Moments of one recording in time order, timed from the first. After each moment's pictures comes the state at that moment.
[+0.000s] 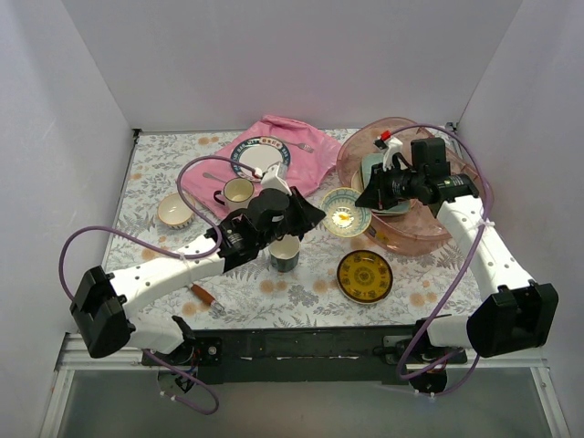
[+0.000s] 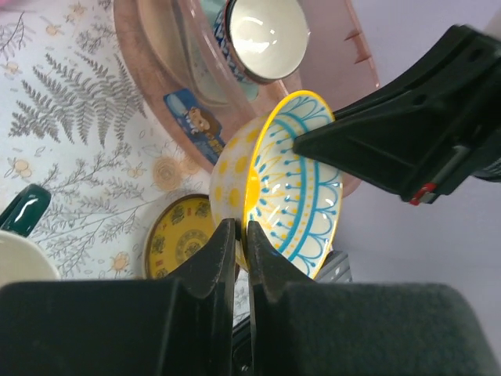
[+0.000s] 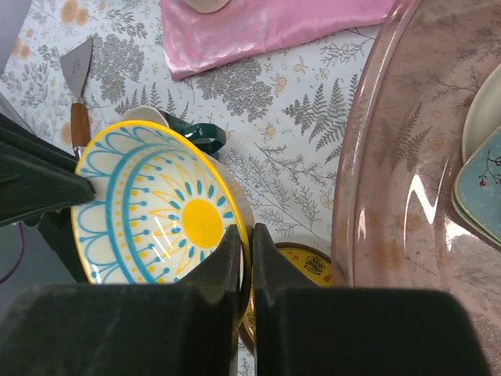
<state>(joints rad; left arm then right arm) -0.93 1.32 1.04 -0.07 -0.21 -0.99 0.24 1.30 1.23 -0.67 -0.68 0.01</state>
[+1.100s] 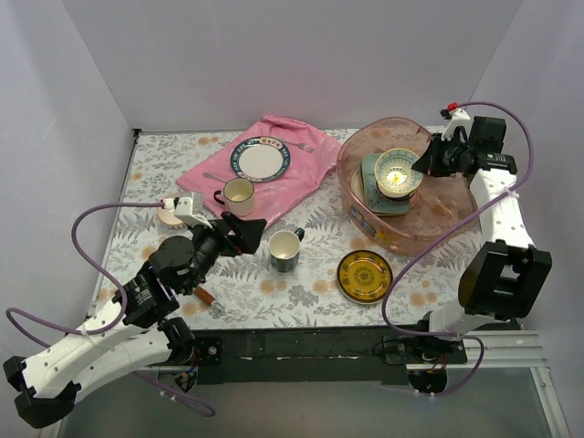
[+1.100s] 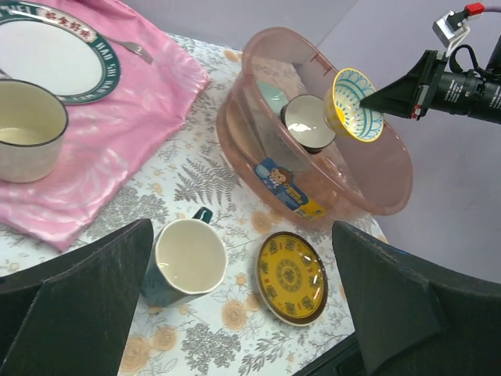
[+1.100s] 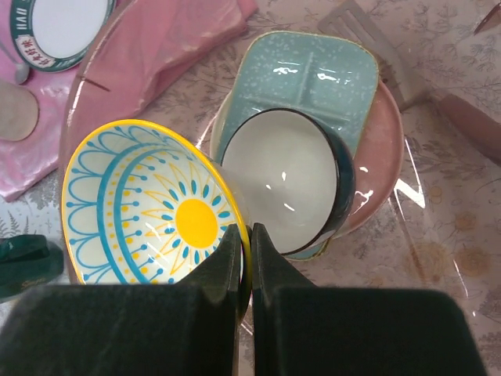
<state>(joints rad) -0.93 0.62 0.75 -0.20 -0.45 -0.62 -0.16 1.52 1.39 -0.57 -0.59 -0.08</state>
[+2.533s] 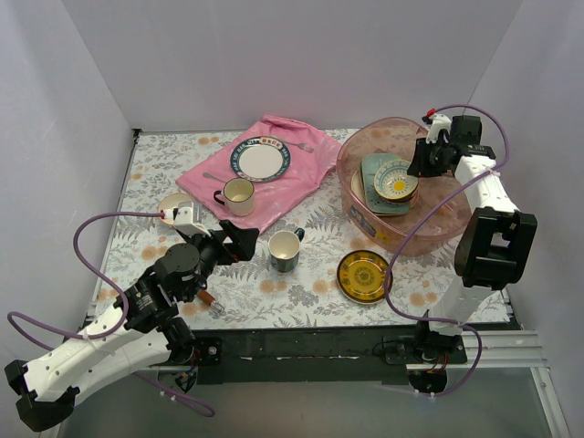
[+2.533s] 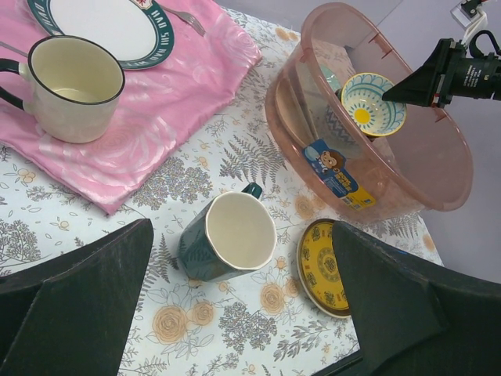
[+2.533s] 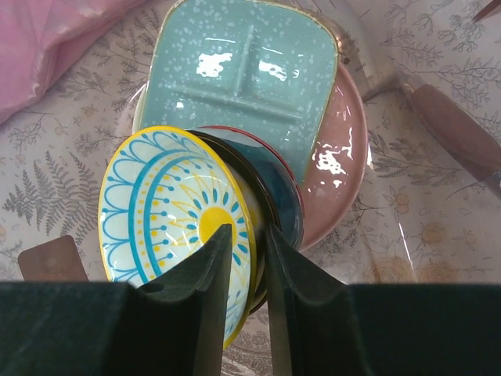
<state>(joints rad) -0.93 0.55 0.66 -0.29 -0.53 -0.65 -0.12 1.76 1.48 -0.55 -0.43 -0.17</state>
